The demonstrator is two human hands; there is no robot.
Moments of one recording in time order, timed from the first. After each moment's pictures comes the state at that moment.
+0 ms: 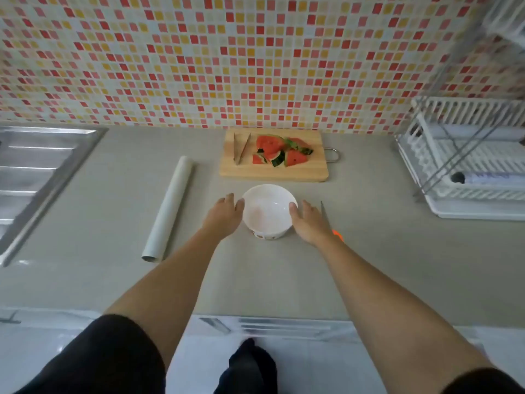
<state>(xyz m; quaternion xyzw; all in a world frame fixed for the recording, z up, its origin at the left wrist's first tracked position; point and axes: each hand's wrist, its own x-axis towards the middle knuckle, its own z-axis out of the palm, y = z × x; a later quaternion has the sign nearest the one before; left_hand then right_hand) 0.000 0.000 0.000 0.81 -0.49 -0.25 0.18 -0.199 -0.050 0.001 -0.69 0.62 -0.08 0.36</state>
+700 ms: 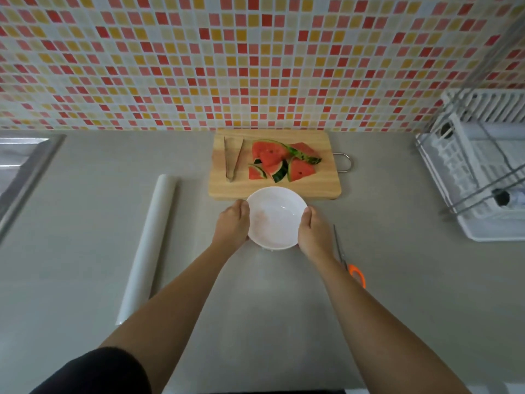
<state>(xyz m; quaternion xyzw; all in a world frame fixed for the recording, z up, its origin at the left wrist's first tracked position) 0.014 -0.088 -0.033 0.77 -0.44 -0.33 0.31 -0.158 -0.120 -0.036 -0.58 0.67 -0.26 0.37</state>
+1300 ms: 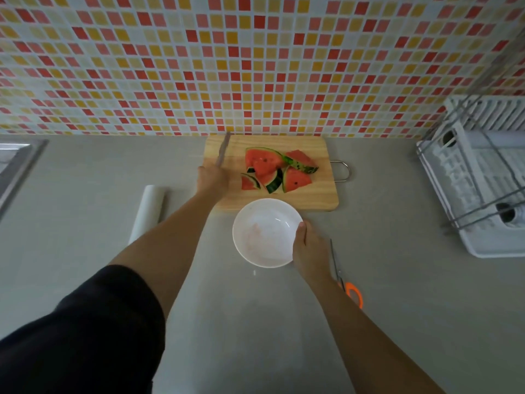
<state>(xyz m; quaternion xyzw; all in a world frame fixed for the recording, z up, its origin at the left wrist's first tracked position) 0.070 -0.213 -0.017 0.87 -0.39 -0.25 0.18 -0.158 -0.126 -0.051 -0.58 0.67 -0.28 0.36</state>
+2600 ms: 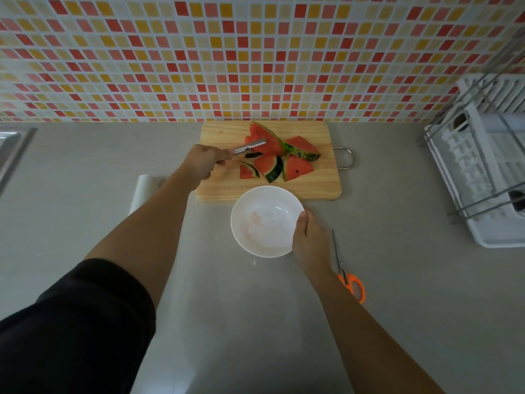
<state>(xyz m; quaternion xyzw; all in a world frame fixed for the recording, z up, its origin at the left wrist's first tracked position) 0.101 -0.219 -0.011 0.74 -0.33 -0.46 0.36 -0.156 -0.127 -0.047 -0.58 0.67 -0.27 0.38</state>
